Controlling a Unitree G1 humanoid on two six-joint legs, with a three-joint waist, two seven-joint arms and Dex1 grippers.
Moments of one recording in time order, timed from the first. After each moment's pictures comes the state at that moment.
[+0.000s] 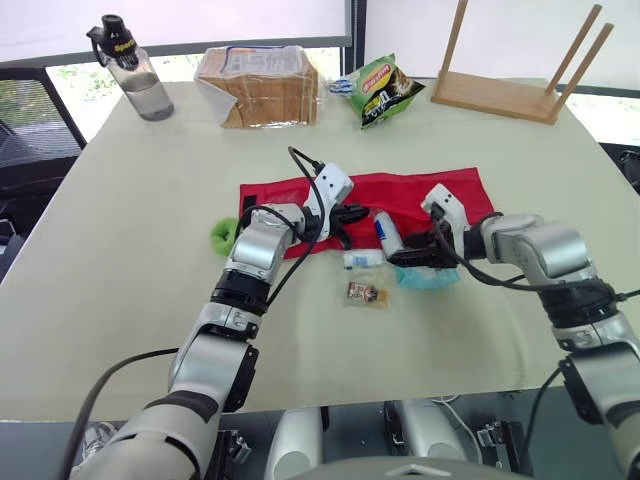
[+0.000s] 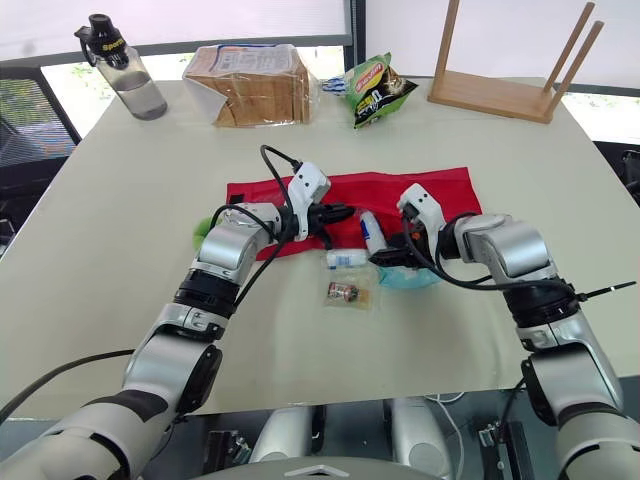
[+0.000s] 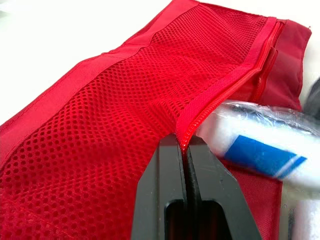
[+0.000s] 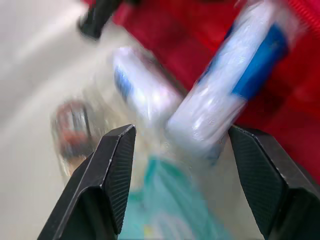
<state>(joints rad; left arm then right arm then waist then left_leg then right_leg) -0.81 0.29 -0.15 0.46 -0.11 0.40 -0.83 -0.75 -0.49 0.20 0.14 0.41 1.04 0.94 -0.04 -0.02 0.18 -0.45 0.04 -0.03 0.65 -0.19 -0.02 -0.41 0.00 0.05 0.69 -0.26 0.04</state>
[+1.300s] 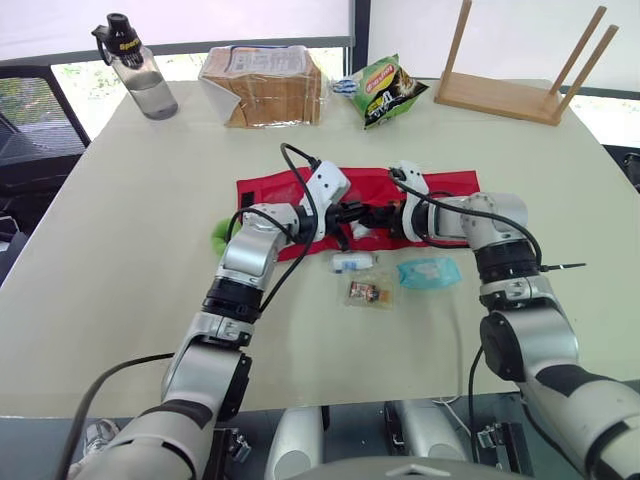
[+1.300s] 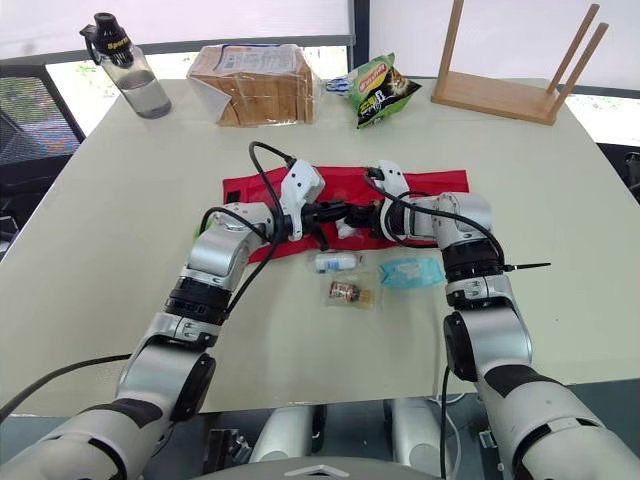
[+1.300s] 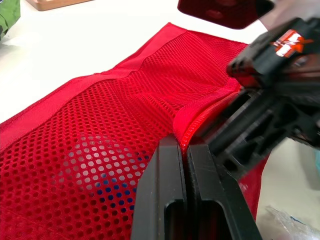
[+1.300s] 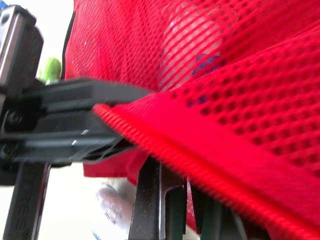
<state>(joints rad) -0.75 0.32 -0.13 0.34 -0.12 0.37 -0.87 -1.00 -0.11 -0.11 0.54 0.42 1.15 0.45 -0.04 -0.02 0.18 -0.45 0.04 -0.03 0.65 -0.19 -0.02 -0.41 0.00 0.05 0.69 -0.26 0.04</state>
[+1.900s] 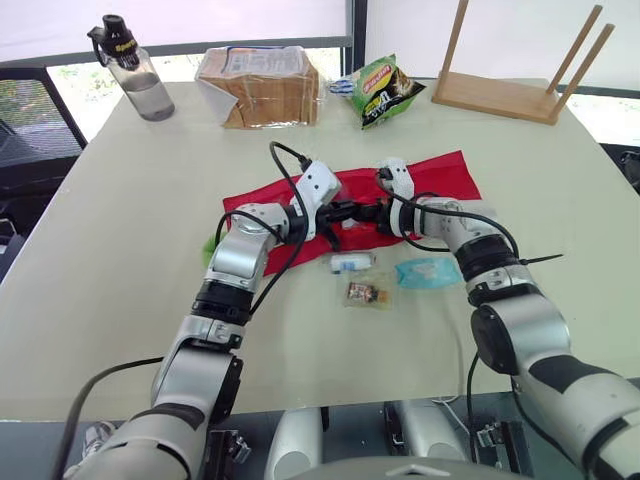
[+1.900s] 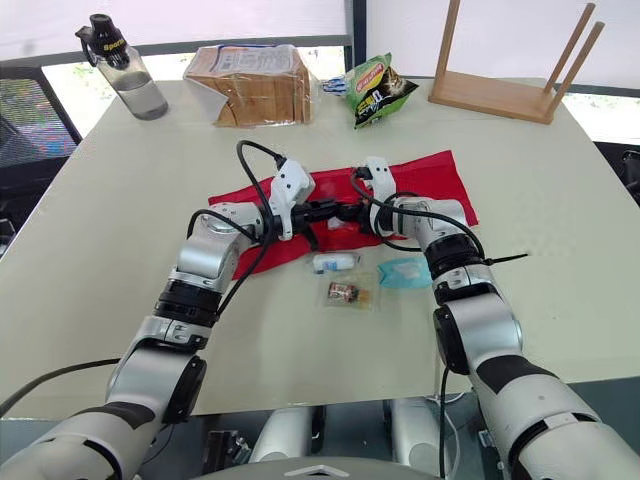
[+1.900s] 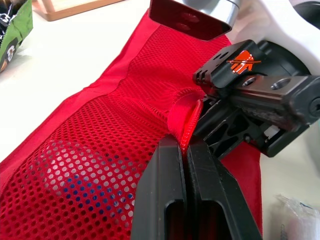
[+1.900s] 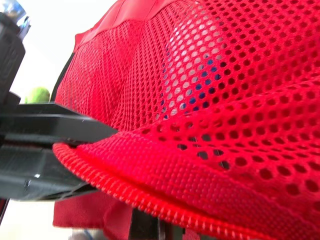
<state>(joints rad) -0.73 0.36 -0.14 0.35 -0.11 0.28 -0.90 -1.04 -0.11 0.01 0.76 0.30 0.82 0.71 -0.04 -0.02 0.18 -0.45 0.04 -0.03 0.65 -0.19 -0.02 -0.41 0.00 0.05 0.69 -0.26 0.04</state>
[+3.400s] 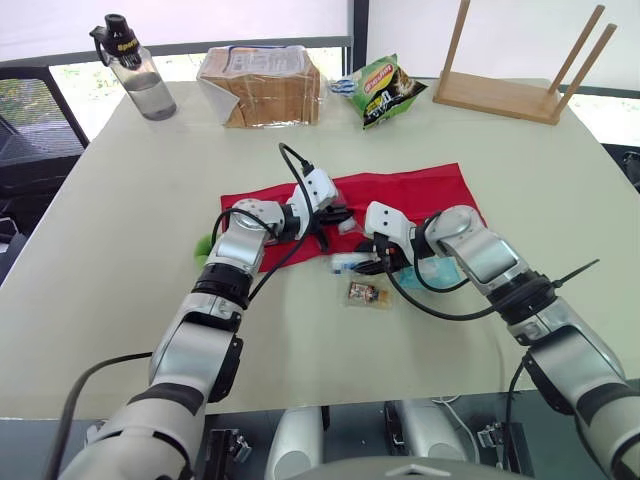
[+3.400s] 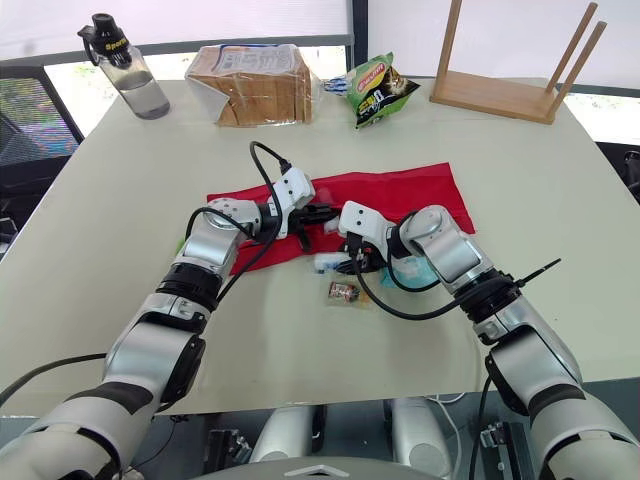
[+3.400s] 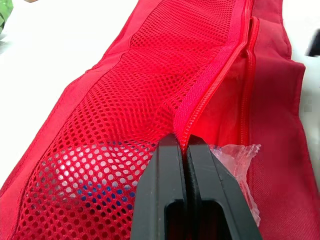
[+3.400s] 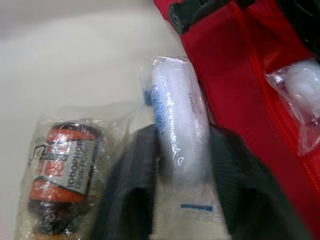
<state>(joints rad) -0.85 0.38 -0.17 0.70 -0.04 0.02 -0.97 -0.82 -0.38 0.49 0.25 0.09 0.51 1.09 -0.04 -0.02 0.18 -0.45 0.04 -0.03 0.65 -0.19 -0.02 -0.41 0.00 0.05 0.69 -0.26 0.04</state>
